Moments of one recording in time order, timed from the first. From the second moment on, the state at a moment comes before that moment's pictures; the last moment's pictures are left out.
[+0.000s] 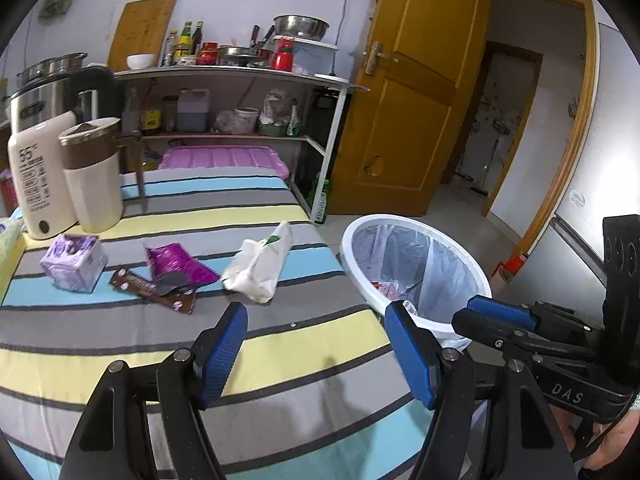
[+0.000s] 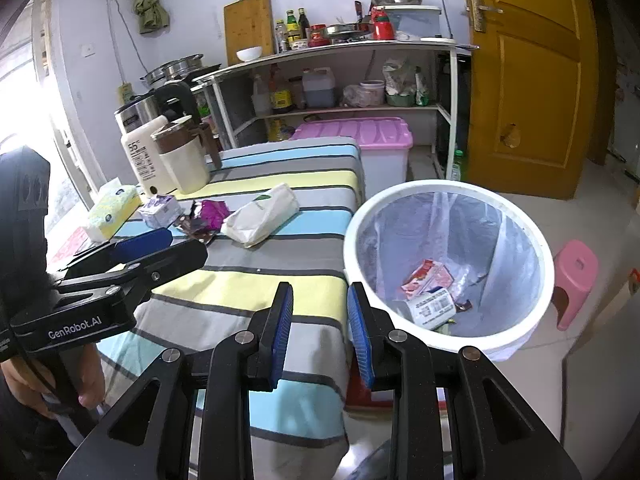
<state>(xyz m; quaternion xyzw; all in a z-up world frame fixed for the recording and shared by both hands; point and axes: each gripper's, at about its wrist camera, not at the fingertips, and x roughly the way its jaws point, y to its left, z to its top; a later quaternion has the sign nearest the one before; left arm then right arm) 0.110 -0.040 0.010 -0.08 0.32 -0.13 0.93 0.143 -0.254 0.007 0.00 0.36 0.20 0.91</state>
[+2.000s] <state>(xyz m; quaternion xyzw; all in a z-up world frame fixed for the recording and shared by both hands) 0.168 0.068 -0.006 -0.12 0.33 -0.04 0.94 0.280 -0.152 -0.042 0.13 0.47 0.21 0.85</state>
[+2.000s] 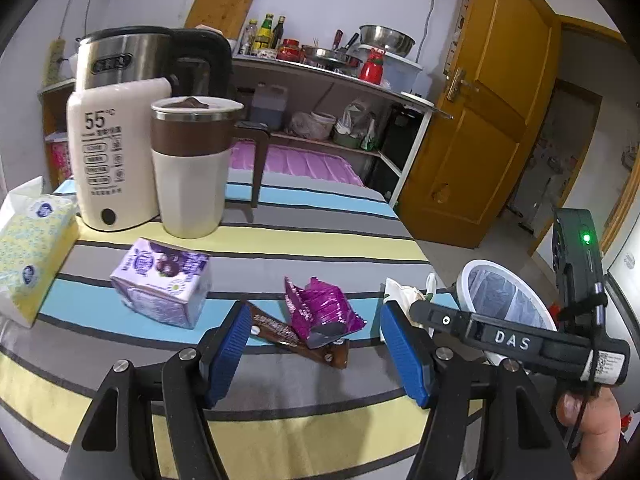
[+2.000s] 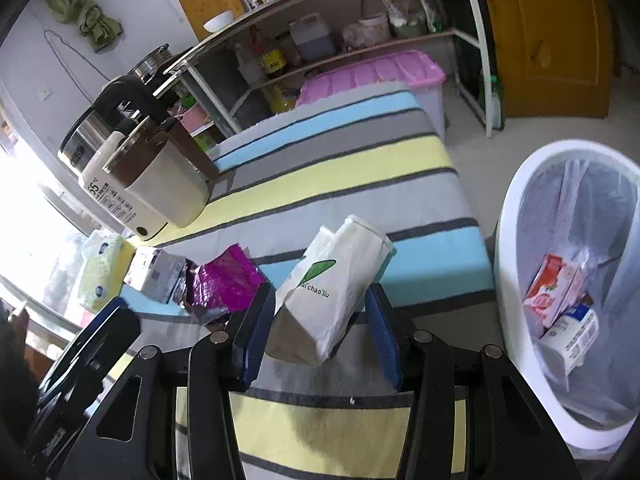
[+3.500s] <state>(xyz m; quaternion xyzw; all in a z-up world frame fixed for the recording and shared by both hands) 0.210 0.029 -0.035 -0.08 0.39 -0.03 0.92 0.239 -0.215 -0.019 0.16 0.42 0.25 0.86</state>
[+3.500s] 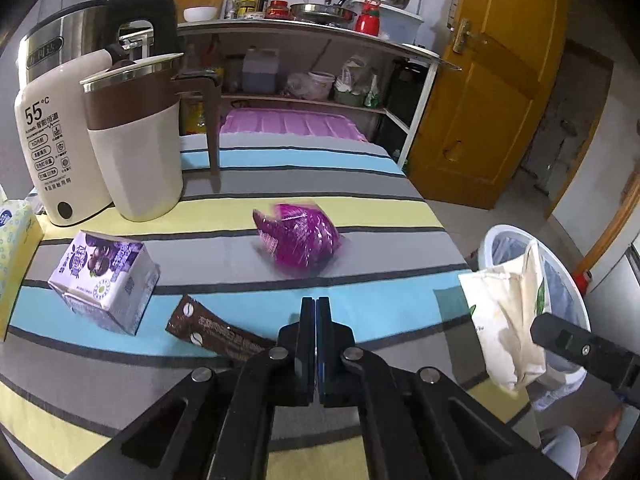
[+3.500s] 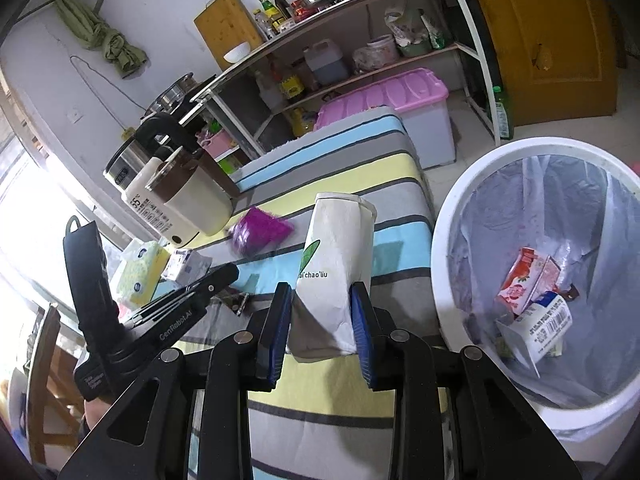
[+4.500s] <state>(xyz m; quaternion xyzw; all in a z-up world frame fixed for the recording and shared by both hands) 0.295 0.014 -0.045 -0.05 0.42 -0.02 0.90 0.251 -0.243 -0.021 0.16 0.42 0.23 0.86</state>
